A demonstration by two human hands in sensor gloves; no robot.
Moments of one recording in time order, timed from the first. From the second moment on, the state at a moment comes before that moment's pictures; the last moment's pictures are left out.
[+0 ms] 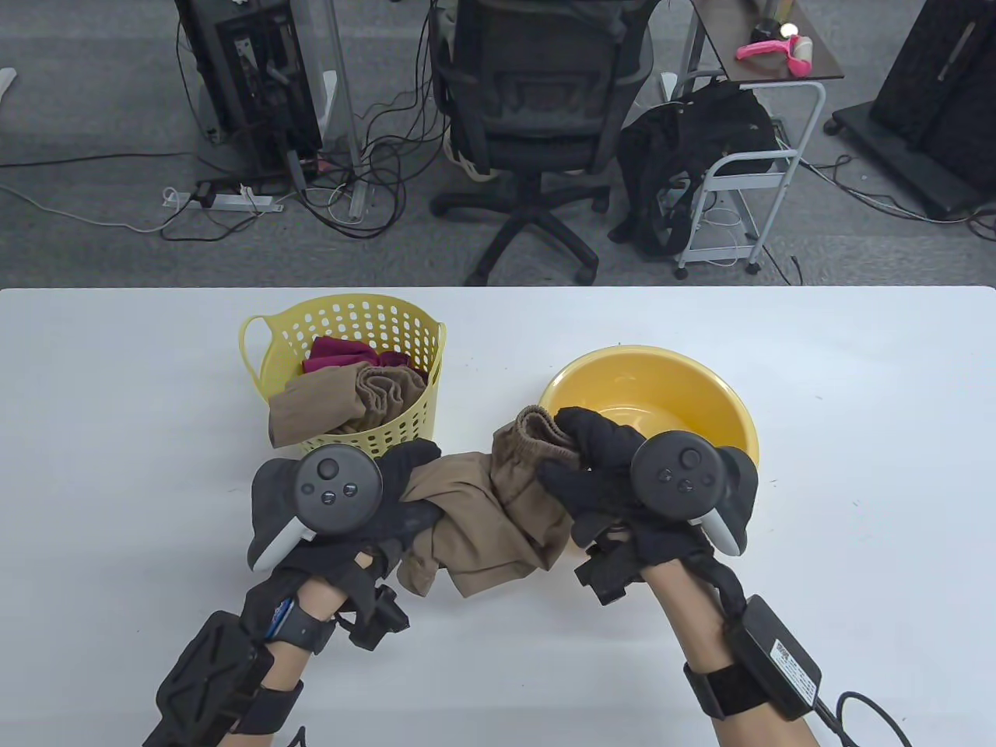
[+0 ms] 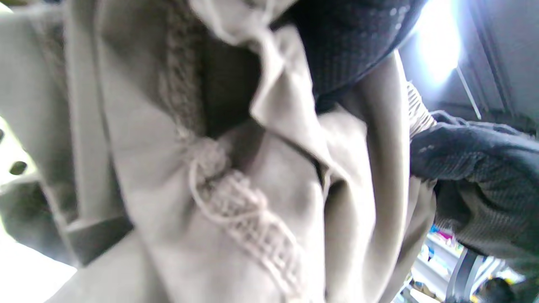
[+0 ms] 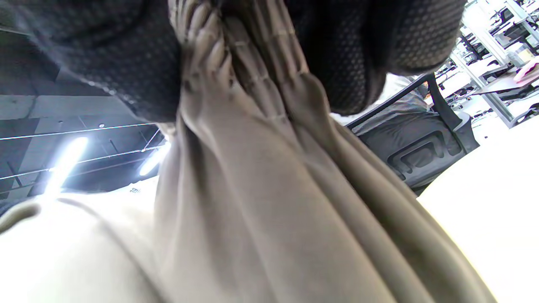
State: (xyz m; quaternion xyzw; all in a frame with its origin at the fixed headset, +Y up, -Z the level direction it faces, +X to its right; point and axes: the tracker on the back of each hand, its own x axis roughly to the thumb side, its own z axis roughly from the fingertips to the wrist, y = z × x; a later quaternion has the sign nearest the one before) left_hand -0.169 -0.577 -0.291 0.01 -0.18 0.31 0.93; right_hand 0.107 -0.570 -0.304 0.16 -0.13 0.91 0.37
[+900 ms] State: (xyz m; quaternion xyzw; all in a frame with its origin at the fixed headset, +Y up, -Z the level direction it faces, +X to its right) left_hand -0.144 -0.617 -0.284 -0.05 -0.25 0.52 0.82; right_hand 0.077 -0.586 -0.302 0.15 -0.09 0.89 0.41
